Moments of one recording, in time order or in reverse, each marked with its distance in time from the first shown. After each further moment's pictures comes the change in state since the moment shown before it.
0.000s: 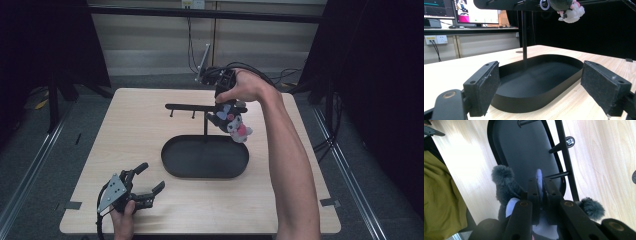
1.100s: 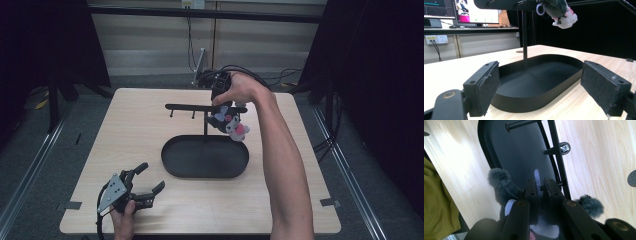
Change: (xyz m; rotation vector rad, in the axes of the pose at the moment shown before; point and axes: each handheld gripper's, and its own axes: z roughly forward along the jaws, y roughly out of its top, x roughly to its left) left arm 0.000 0.000 0.001 -0.009 0.000 0.002; right arm -0.004 0.010 0.015 0.027 -0.030 -0.005
